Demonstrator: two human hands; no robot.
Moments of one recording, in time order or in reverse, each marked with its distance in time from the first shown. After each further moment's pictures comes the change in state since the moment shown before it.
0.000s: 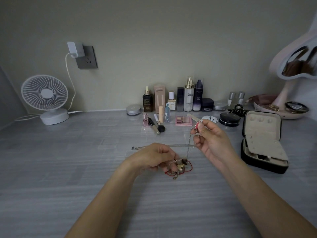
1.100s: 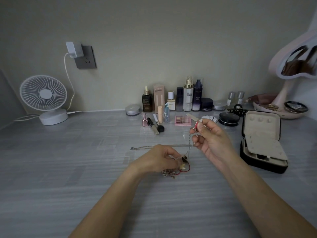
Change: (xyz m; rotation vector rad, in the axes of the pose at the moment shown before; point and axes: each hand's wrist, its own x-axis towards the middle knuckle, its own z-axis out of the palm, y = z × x) left_hand 0.004 -0.002 0.014 0.038 0.055 0.108; right_hand 0.000 -0.002 -0.002 0.009 -0.031 -0.017
